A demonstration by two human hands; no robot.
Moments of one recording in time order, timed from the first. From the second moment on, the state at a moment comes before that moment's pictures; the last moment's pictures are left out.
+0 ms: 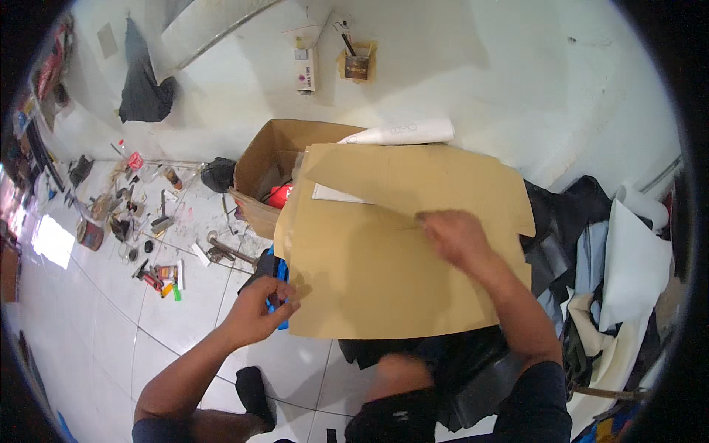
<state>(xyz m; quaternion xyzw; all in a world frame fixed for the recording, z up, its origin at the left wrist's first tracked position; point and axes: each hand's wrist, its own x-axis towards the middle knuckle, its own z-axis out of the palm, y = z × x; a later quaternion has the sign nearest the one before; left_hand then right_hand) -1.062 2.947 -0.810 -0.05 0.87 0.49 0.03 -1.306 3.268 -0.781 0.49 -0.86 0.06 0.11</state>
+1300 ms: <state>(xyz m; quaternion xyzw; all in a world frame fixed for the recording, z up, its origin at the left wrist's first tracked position) -0.951 3.081 -0.855 -0.23 0.26 0.91 -0.22 -1.169 3.254 -0.742 0.54 -0.76 0.34 -0.15</state>
